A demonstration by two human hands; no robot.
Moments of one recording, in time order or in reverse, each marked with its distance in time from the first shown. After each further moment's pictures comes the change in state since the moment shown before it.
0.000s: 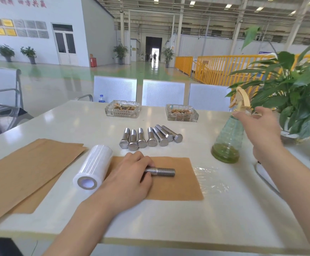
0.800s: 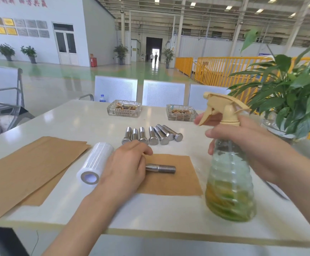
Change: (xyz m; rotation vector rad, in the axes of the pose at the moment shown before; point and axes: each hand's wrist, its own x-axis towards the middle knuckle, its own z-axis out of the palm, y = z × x) left_hand -0.001 0.013 -0.019 -0.007 0.252 -0.024; right_hand -0.120 -0.065 -0.042 0.158 -0.819 -0.132
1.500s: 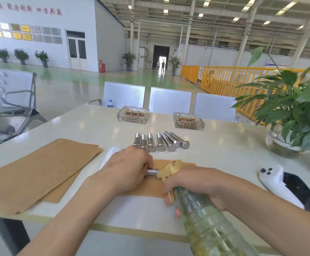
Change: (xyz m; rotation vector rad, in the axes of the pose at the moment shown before) left_hand 0.019 -0.010 -0.034 0.329 -0.424 -0.034; right_hand 0.020 0.034 0.085 -0.123 -0.444 0.668
